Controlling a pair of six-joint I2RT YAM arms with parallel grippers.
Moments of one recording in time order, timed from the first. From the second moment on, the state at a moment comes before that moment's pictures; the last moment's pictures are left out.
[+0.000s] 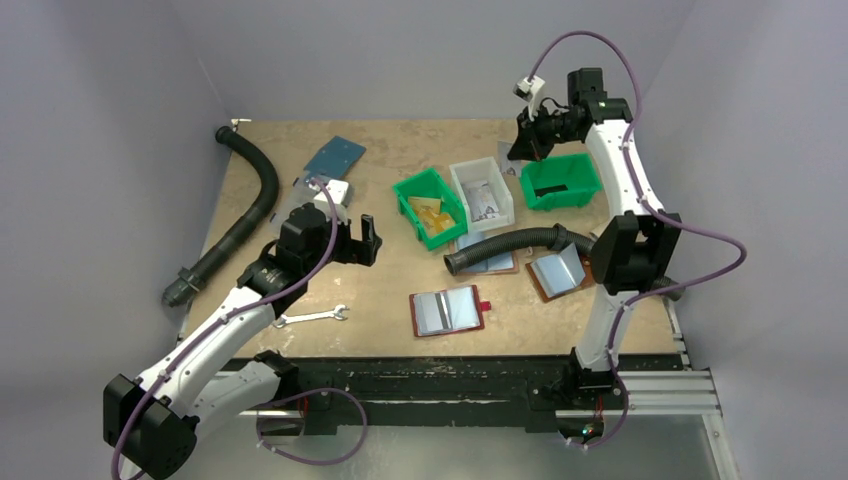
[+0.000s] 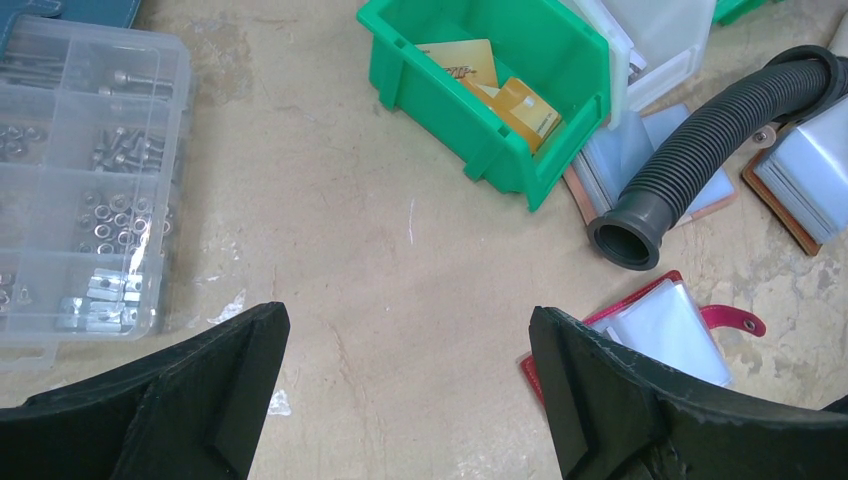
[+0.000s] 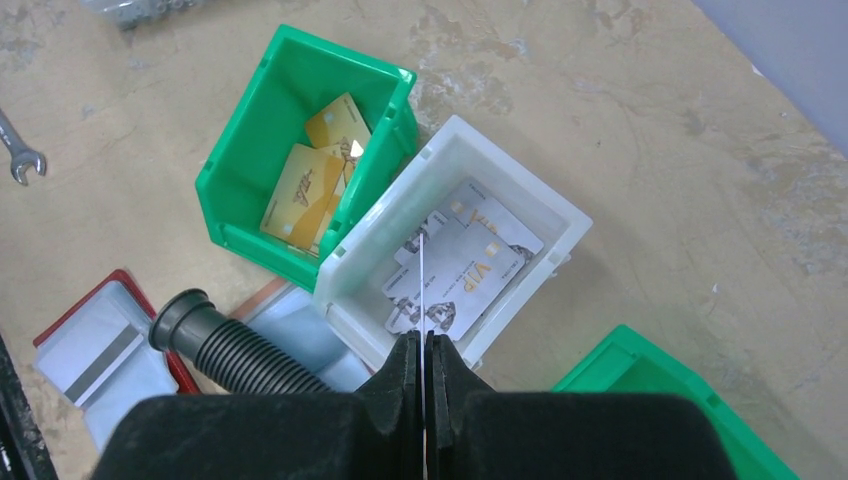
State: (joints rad) left arm -0.51 0.94 0.74 -0.26 -0.06 -0.24; right arm 0.04 1.98 2.03 -1.00 -0.75 -0.62
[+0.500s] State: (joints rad) left arm -0.51 0.94 0.74 -0.26 -0.06 -0.24; right arm 0.04 2.06 2.06 -1.00 -0.74 -0.60
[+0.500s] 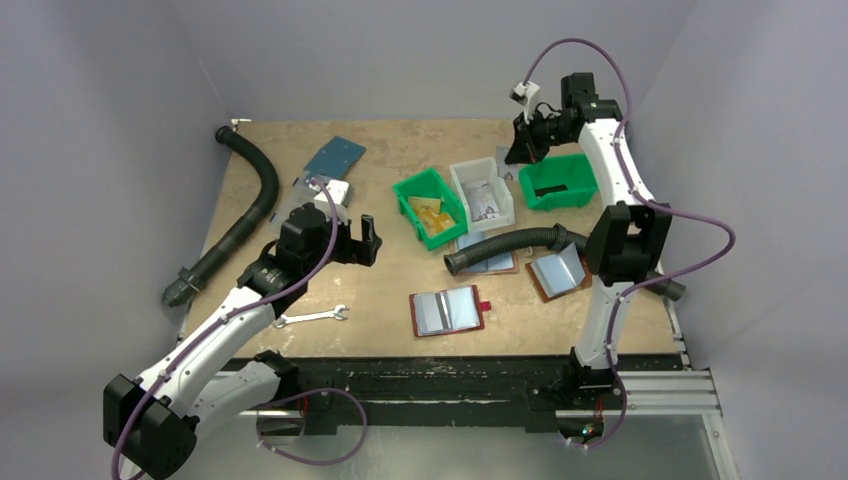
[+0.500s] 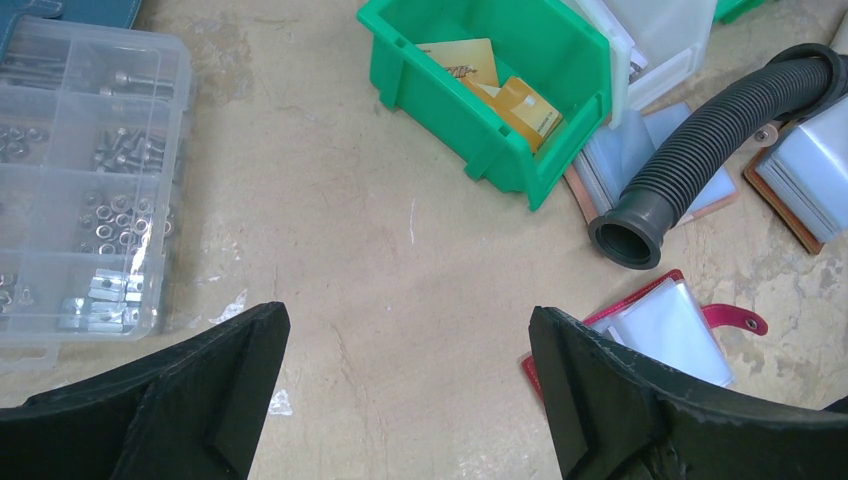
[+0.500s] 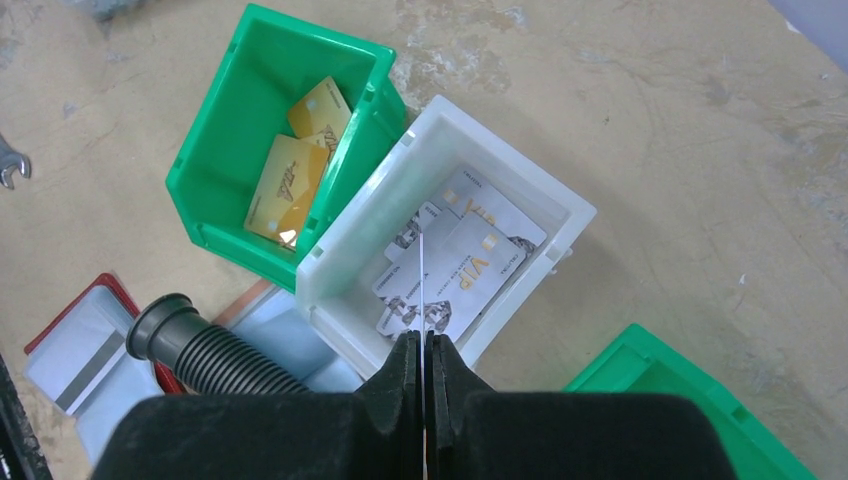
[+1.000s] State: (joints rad) left arm -0.51 0.94 0.74 -0.26 -0.06 -0.23; right arm 0.11 2.14 2.06 -0.99 -0.70 -0.58
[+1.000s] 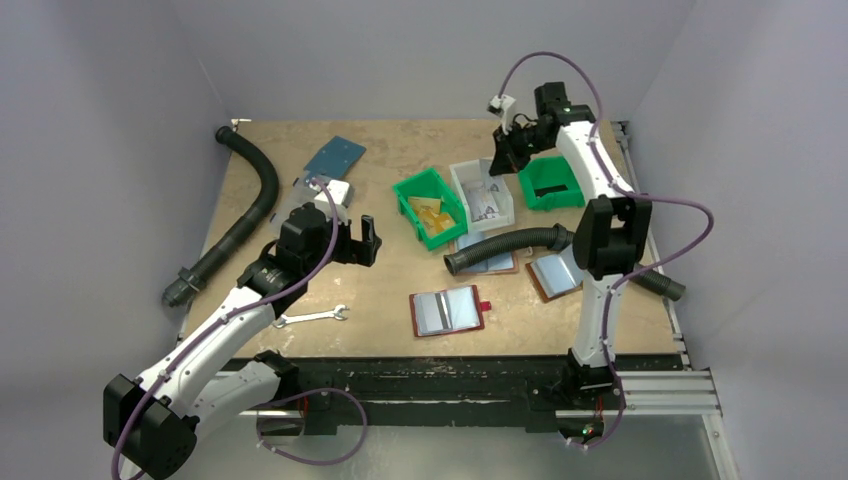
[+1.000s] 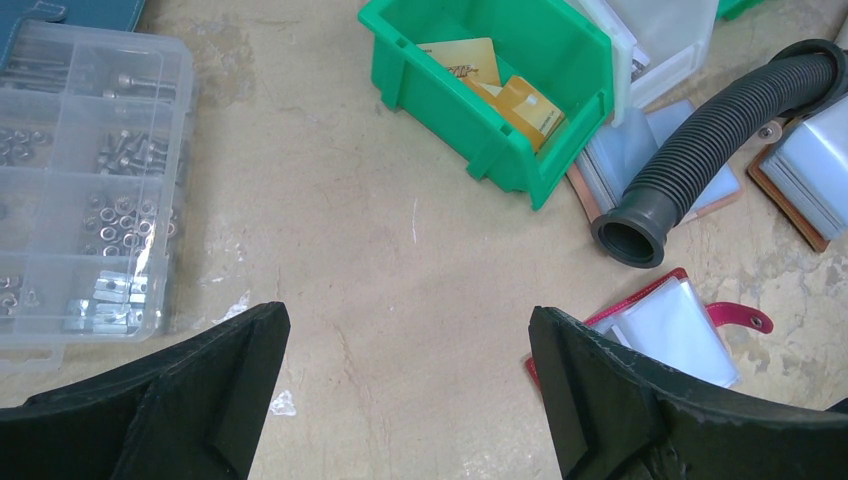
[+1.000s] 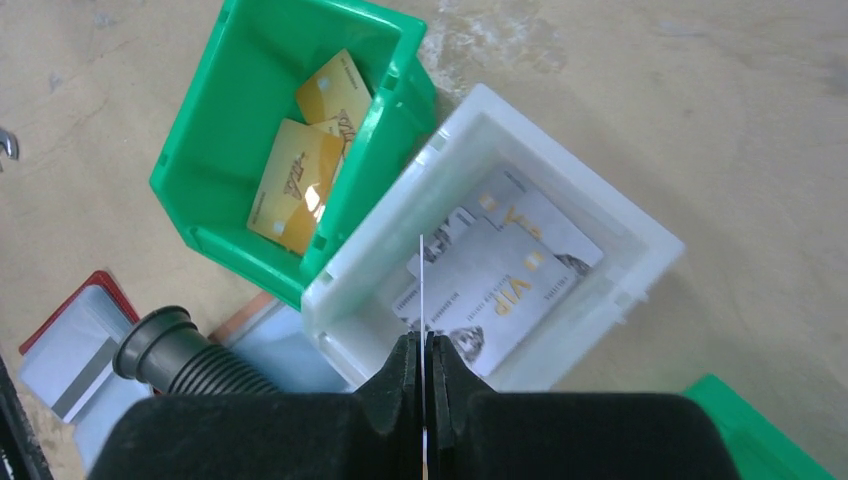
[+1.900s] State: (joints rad) left arm -0.44 0.95 0.73 -0.25 0.04 -0.24; right arm 0.22 1.75 1.83 -0.84 -0.44 -0.52
